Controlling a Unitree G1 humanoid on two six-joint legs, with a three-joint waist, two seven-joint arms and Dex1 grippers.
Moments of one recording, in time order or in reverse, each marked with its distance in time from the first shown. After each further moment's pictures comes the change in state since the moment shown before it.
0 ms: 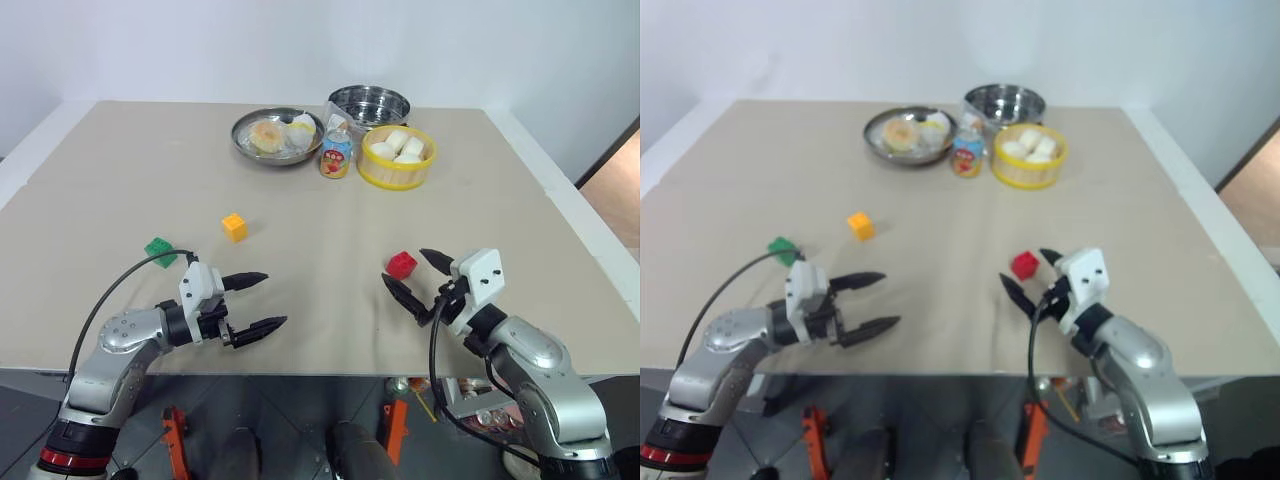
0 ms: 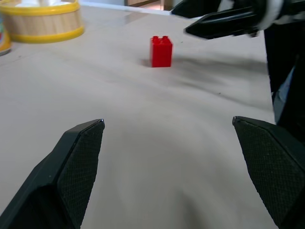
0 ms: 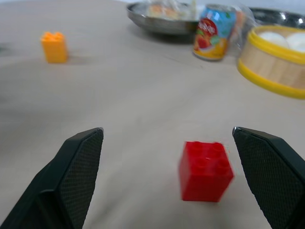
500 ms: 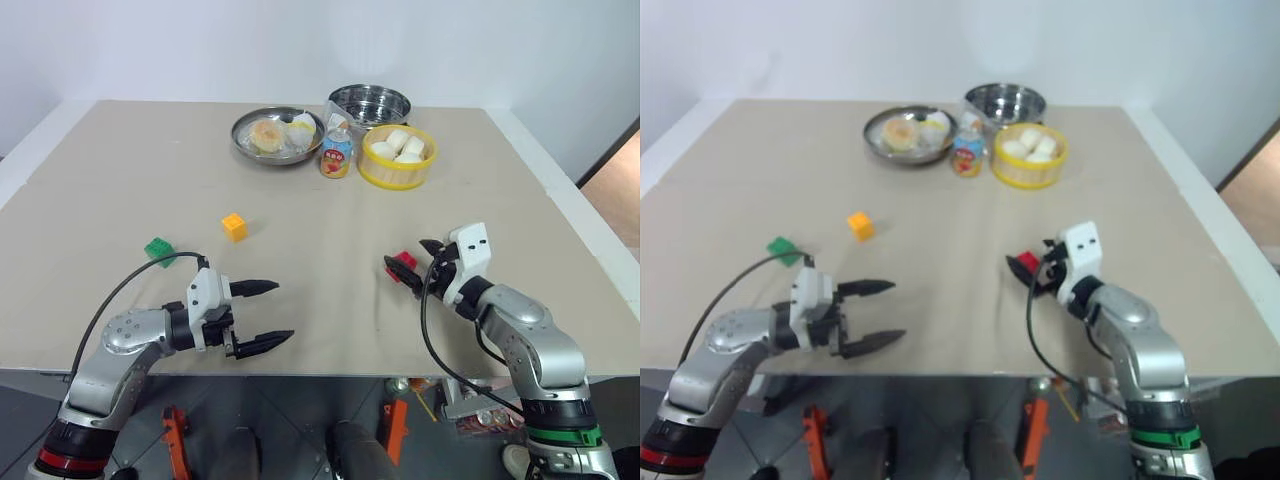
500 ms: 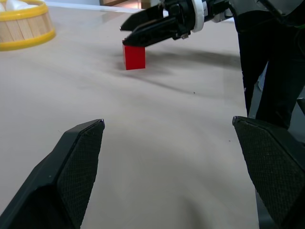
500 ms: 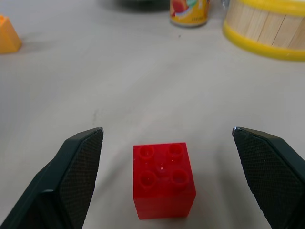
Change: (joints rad) left arm 0.003 0.024 -0.031 -0.053 -0.001 0.002 -0.033; right arm -0.218 -0.005 0.016 0.238 -0.006 0.147 0.021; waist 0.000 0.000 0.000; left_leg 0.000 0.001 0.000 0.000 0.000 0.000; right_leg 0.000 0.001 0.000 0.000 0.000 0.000
